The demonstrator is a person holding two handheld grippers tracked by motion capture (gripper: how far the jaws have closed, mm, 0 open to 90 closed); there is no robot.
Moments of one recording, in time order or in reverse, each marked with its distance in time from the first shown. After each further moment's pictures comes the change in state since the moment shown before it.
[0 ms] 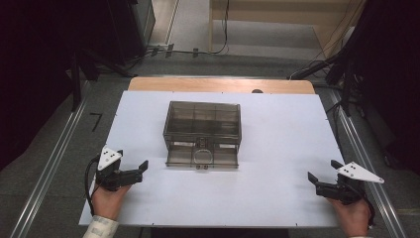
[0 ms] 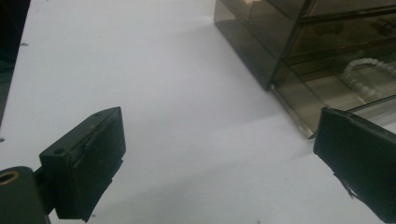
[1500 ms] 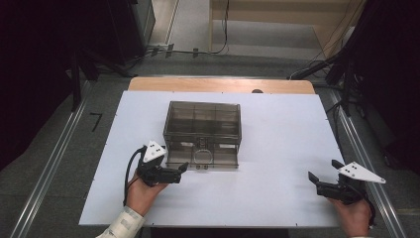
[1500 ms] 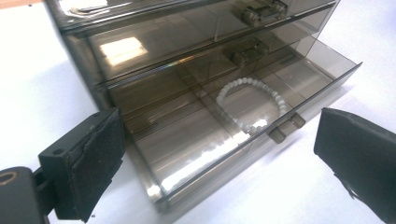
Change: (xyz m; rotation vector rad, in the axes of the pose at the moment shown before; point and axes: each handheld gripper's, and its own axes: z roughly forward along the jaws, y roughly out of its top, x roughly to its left) left arm -0.088 0.037 0.035 0.052 -0.220 0.138; right arm -0.001 0.001 -0.002 -0.010 0.004 0.008
